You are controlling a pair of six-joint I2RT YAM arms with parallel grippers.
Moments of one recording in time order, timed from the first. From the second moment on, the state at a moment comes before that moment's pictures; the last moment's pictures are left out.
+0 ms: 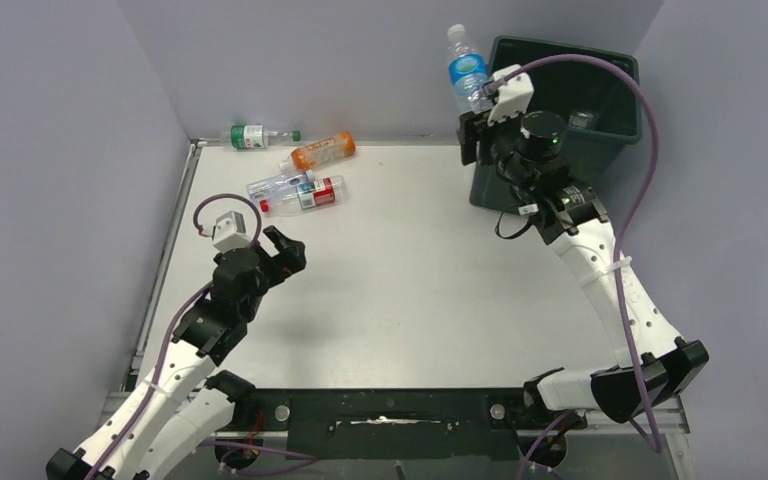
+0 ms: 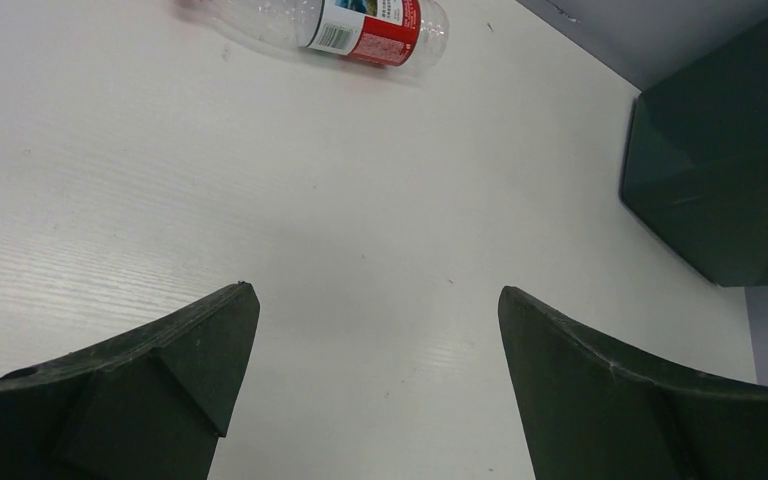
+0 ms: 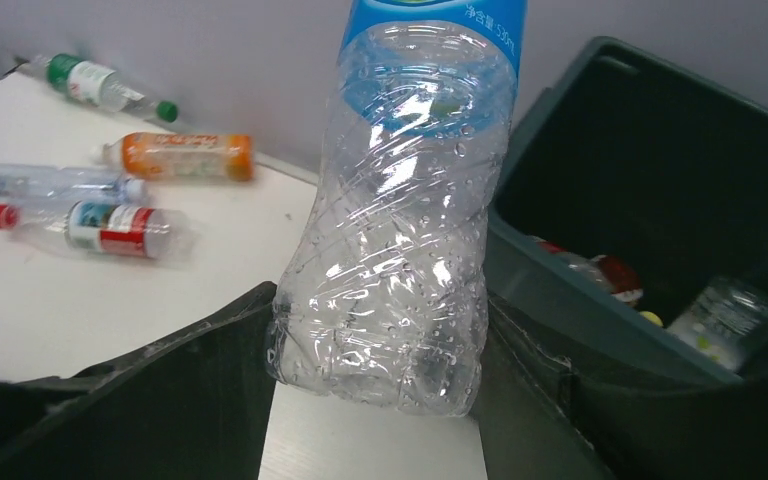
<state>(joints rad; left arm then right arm) -0.48 0.71 0.60 -0.28 -0.39 -0.74 0.45 1.33 1.52 -0.32 0.11 -0.15</state>
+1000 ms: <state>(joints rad) -0.48 0.81 0.65 -0.26 -0.34 -0.72 -0.08 1.76 1.93 -0.28 -0.23 0.04</state>
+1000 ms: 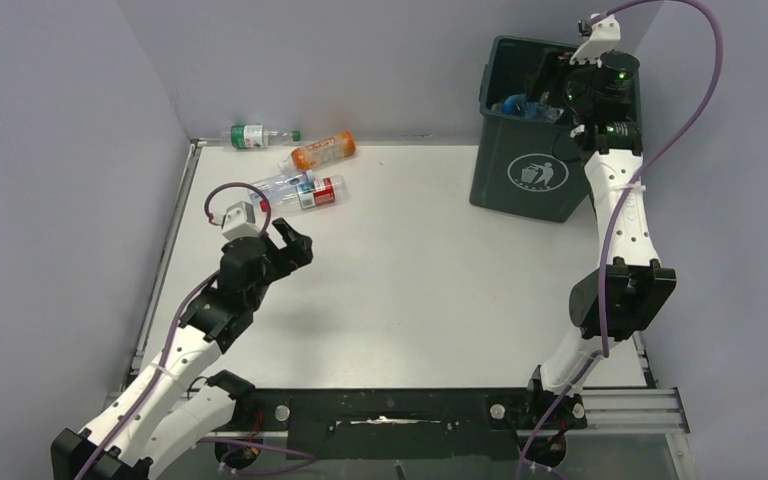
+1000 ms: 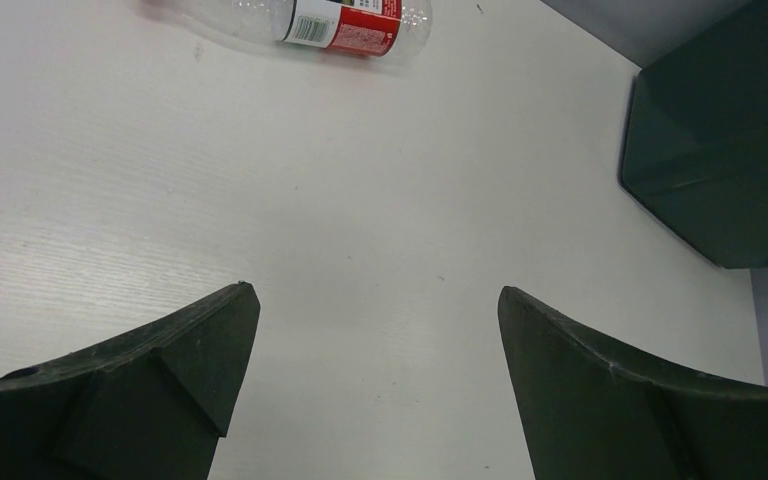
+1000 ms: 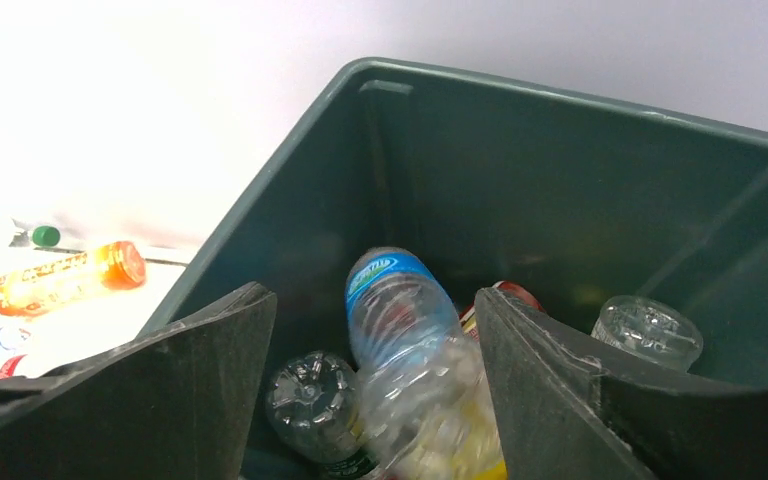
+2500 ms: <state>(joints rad) -0.20 1.79 1.22 0.17 -0.18 -0.22 0.46 1.27 1.18 -0.29 -0.22 0.09</state>
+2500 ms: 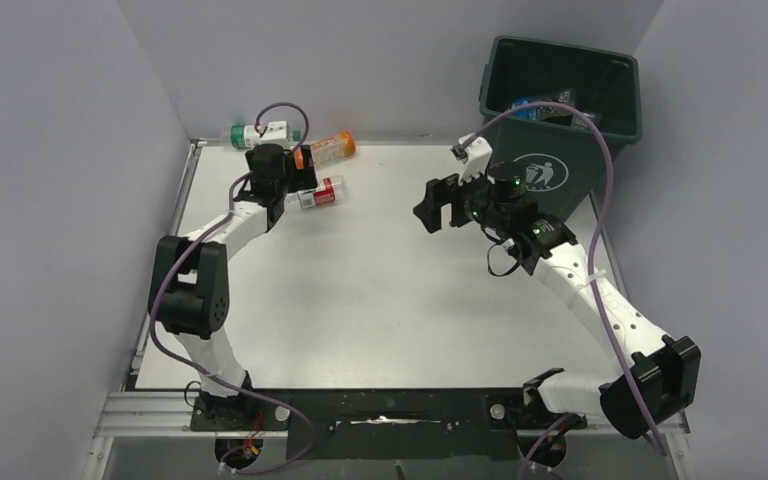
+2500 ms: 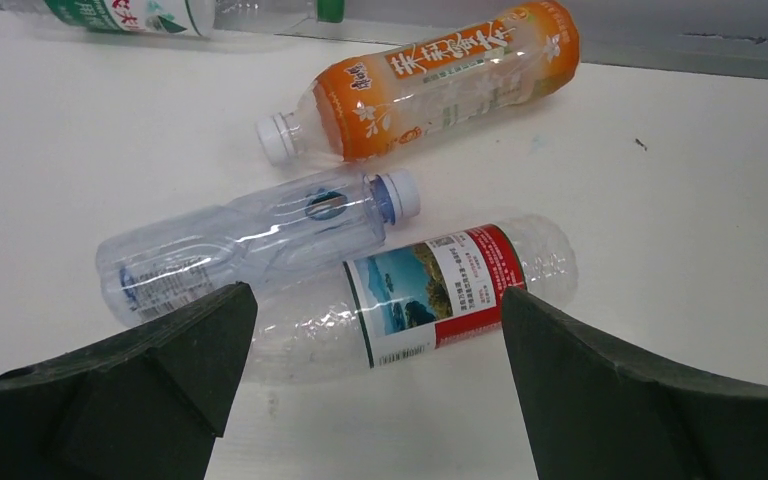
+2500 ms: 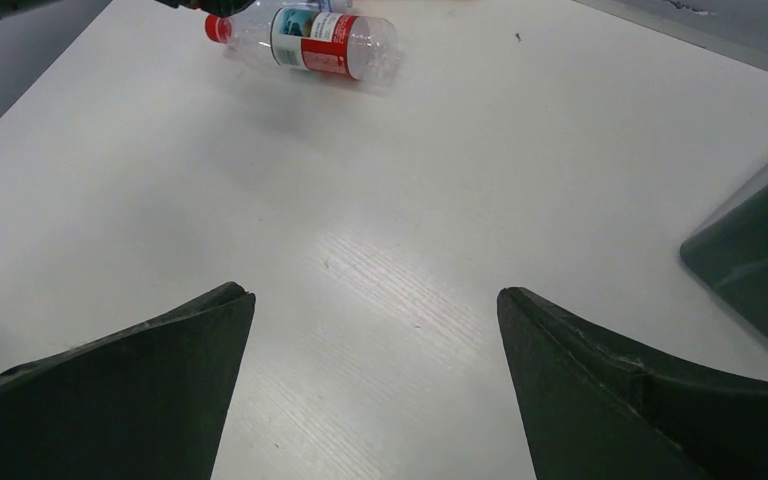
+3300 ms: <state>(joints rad) -0.21 1.96 1.21 0.24 -0.06 -0.17 0.59 1.25 0.96 -0.24 -0.14 0.12</state>
